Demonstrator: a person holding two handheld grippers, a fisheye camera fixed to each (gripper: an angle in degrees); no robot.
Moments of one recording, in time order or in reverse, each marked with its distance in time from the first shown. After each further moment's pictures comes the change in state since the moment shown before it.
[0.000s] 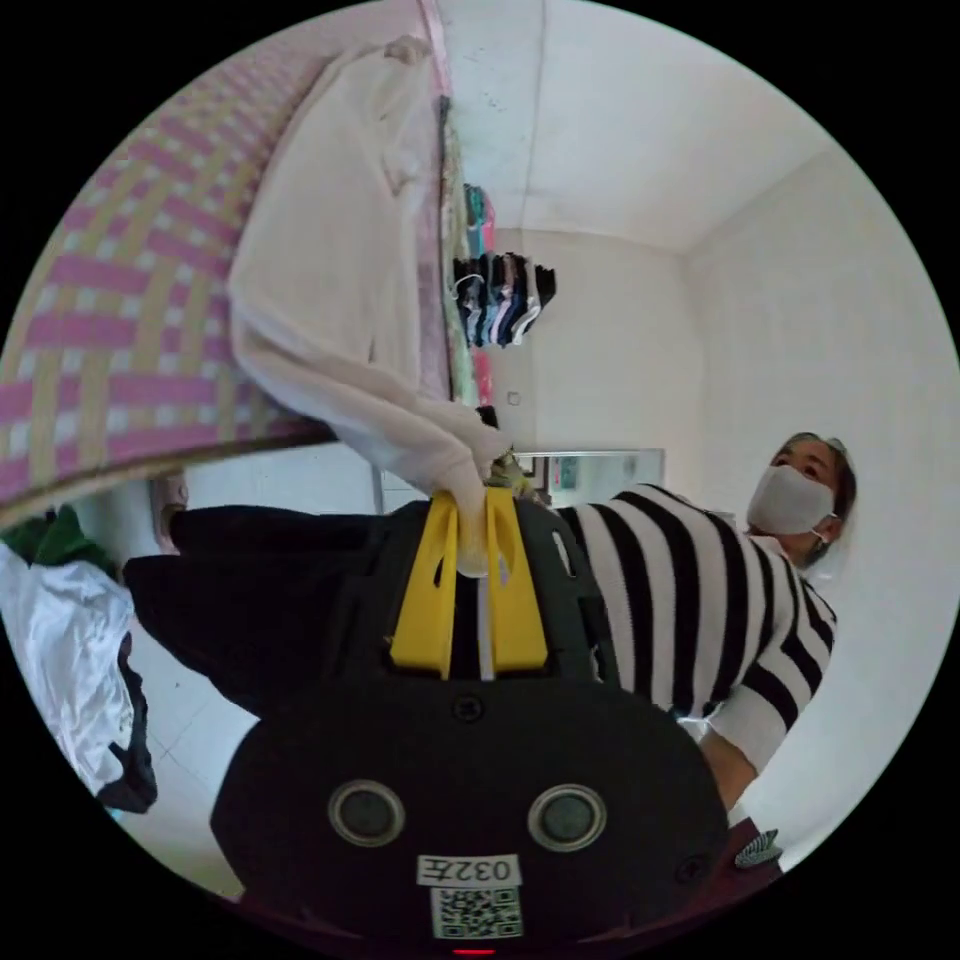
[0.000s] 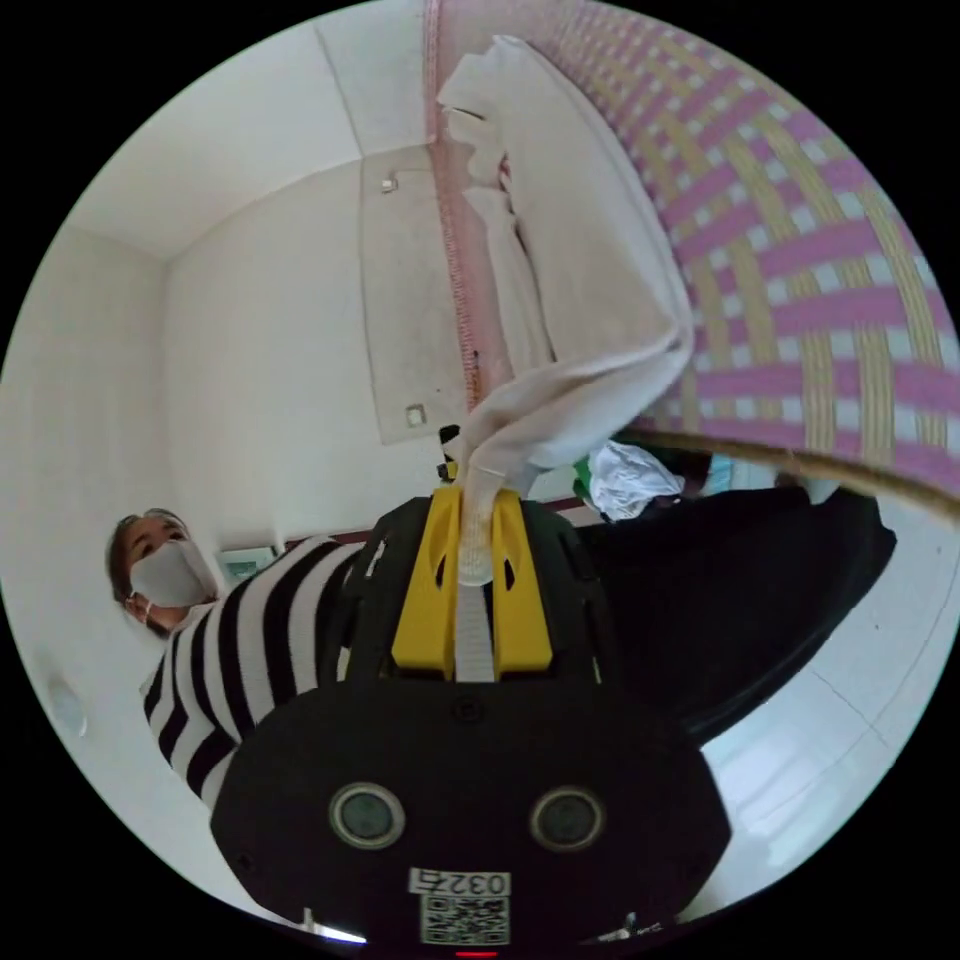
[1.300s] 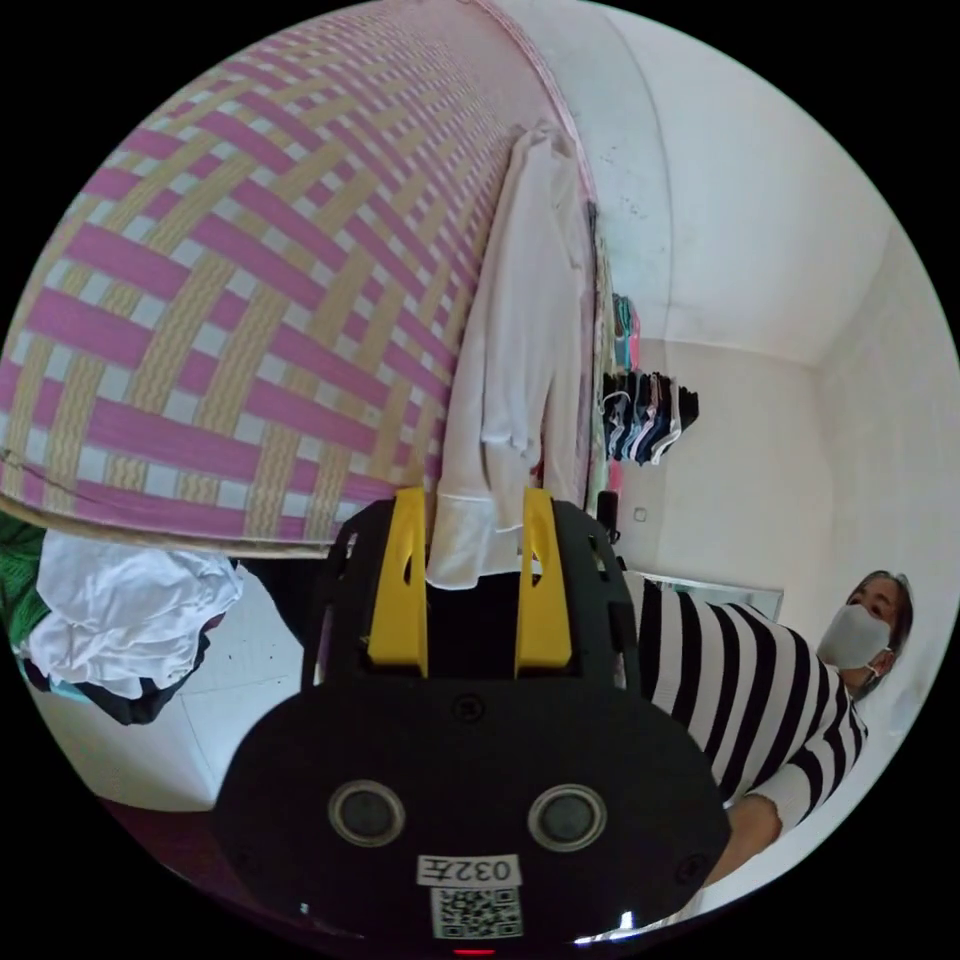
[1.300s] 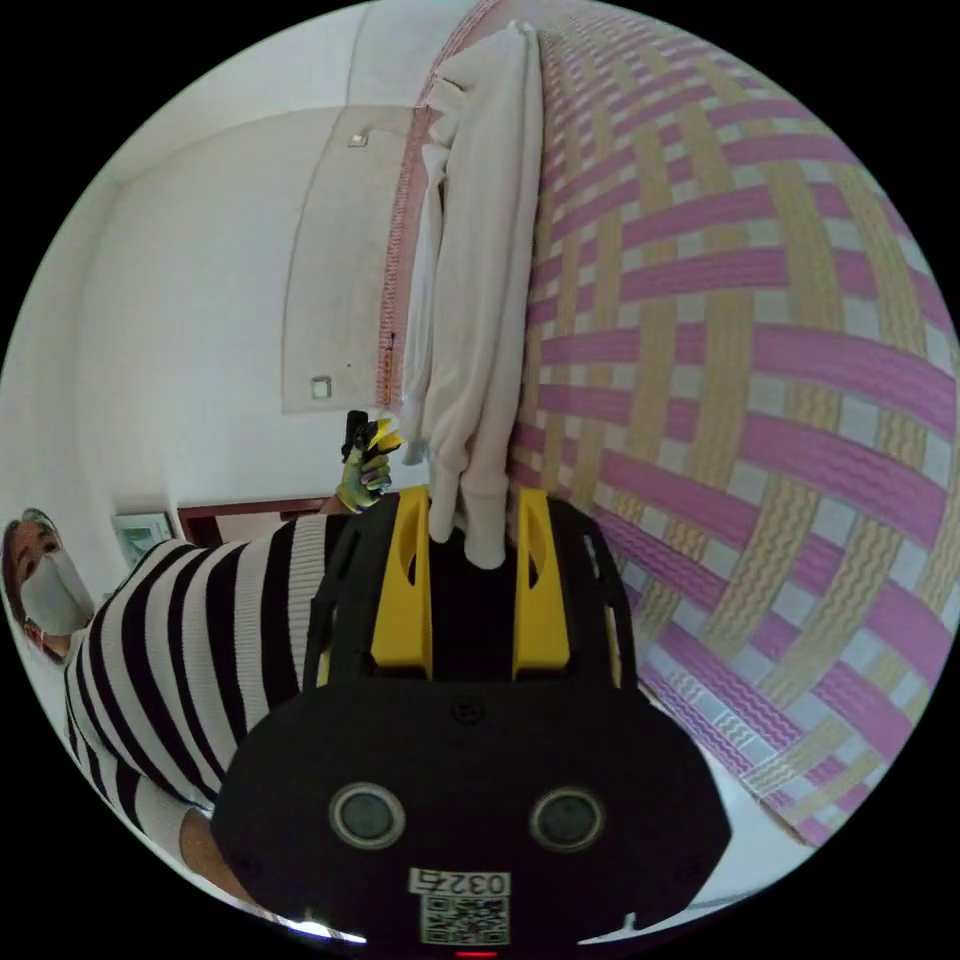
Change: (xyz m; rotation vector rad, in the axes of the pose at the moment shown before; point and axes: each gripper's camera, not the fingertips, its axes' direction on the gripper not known) left arm -0.031 -0.003 0.035 0.271 -0.414 -0.264; right arm 0.058 -0.034 0.089 -0.096 0.340 -0.100
